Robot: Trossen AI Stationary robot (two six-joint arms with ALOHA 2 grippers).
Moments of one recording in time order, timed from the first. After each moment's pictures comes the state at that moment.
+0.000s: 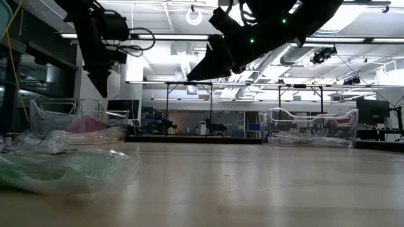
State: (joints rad) left arm 0.83 1.15 0.96 -0.89 -0.20 0.34; right arm 0.04 1.71 0.92 0.40 0.37 -0.07
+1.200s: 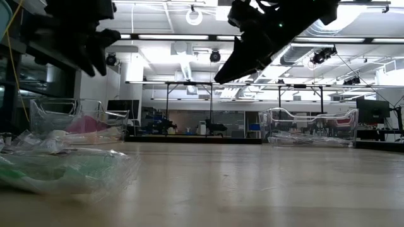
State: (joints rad) left arm -0.01 0.99 0.89 -0.94 -0.22 0.39; right arm 0.13 1.57 0.92 0.00 0.36 0.09
